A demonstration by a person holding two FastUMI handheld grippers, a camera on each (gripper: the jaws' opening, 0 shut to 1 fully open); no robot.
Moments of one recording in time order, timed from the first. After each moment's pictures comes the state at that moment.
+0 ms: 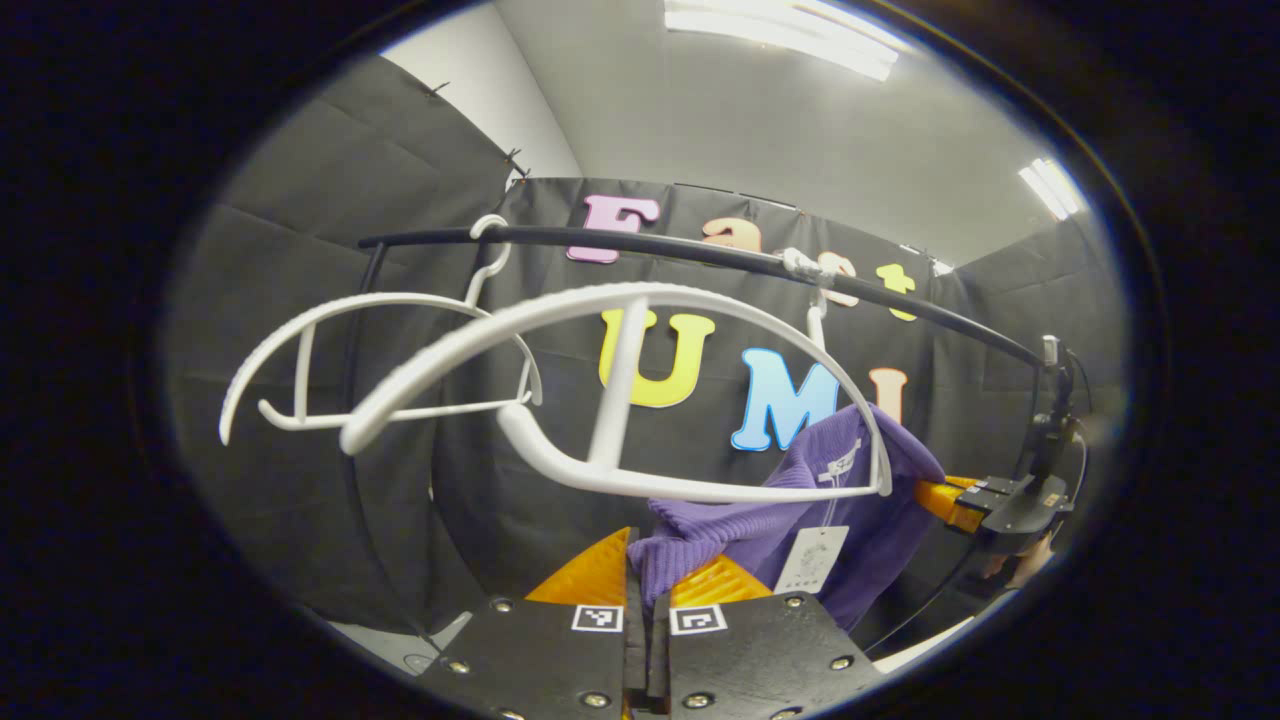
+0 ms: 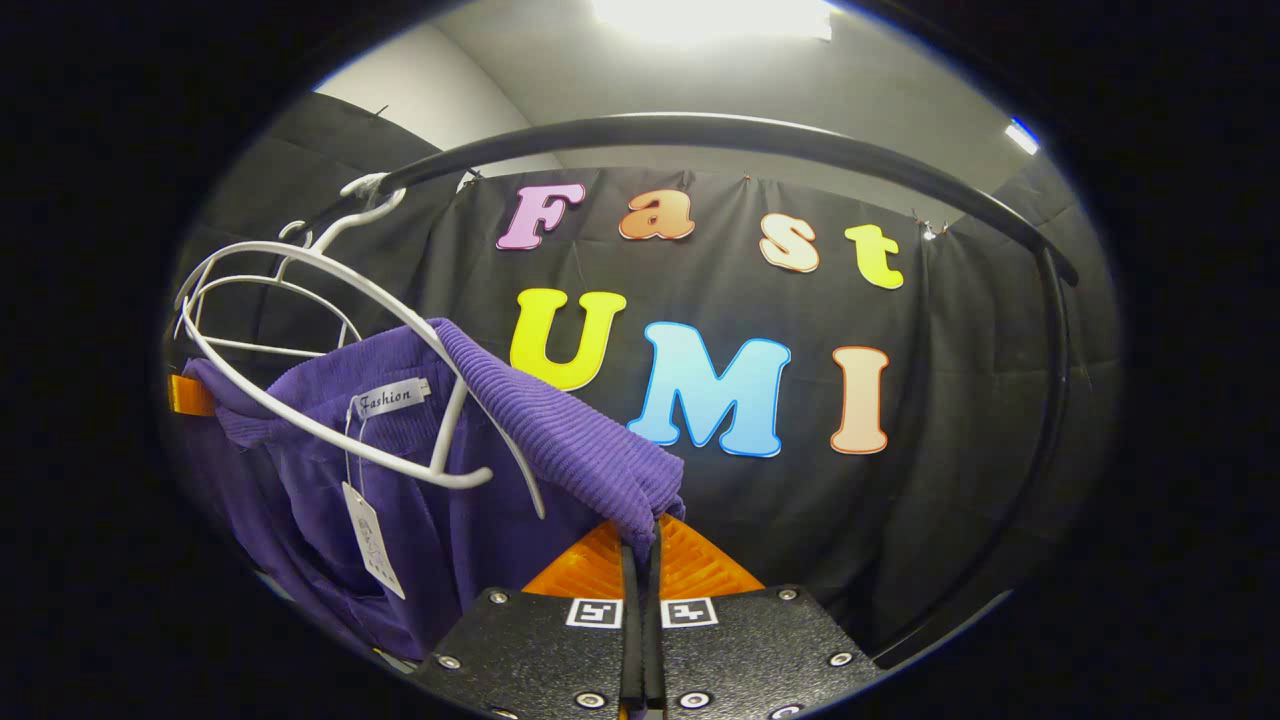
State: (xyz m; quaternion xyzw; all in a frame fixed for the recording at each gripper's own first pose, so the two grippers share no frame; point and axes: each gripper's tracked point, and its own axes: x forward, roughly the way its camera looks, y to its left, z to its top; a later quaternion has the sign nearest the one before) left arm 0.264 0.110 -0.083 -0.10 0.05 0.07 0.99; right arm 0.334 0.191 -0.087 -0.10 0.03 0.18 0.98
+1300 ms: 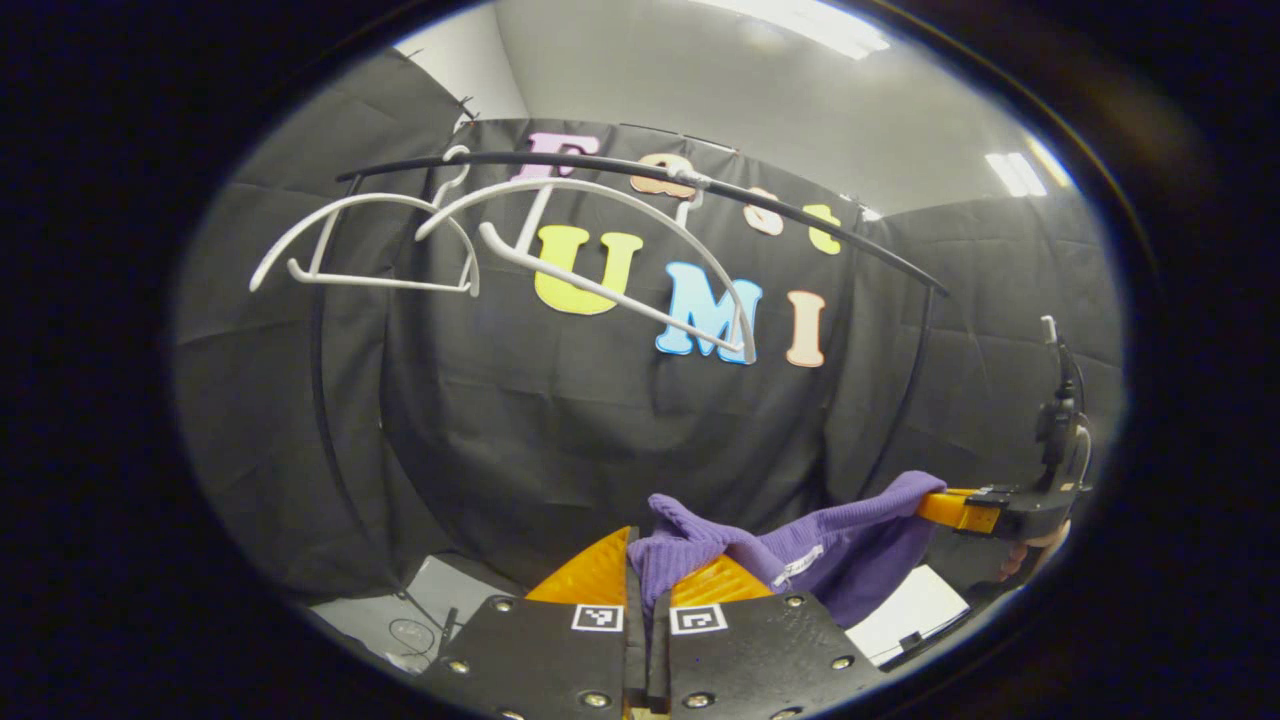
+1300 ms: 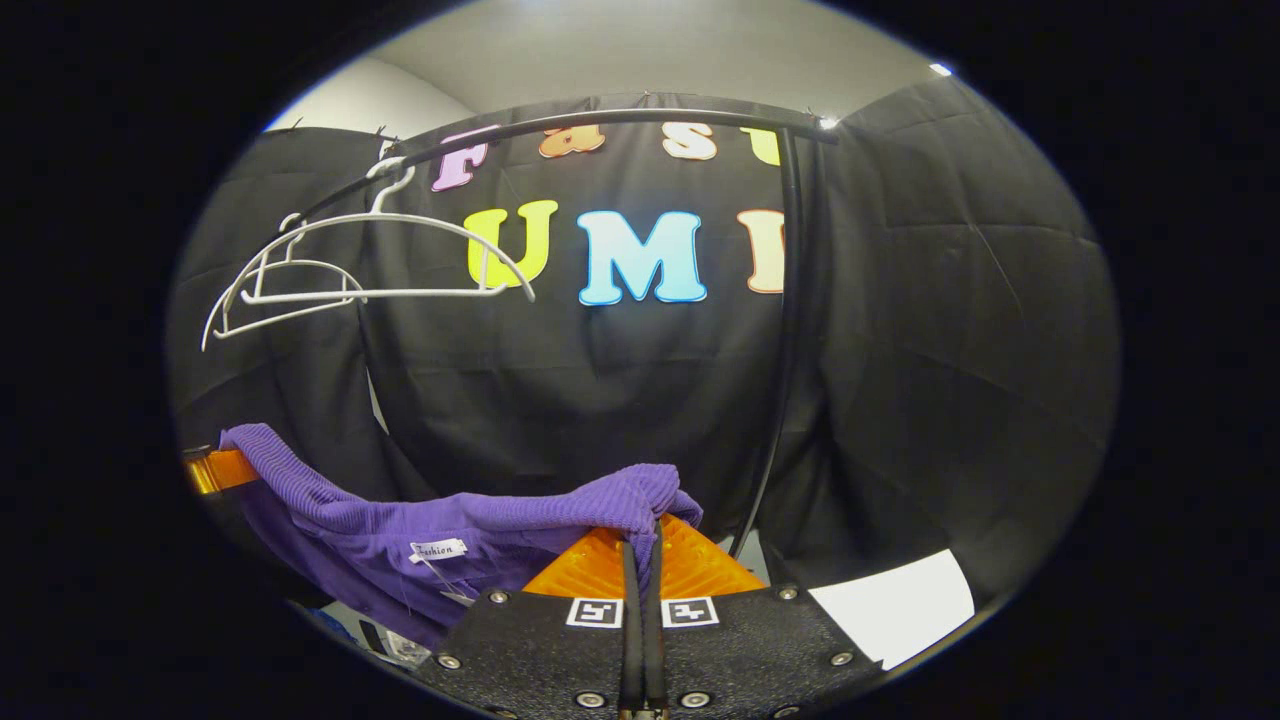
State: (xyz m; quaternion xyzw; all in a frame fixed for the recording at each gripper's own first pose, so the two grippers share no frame) left arm 0.115 0.052 -0.149 -0.11 0.15 -0.06 0.98; right arm 0.101 0.116 -0.165 -0.03 0.21 0.08 0.98
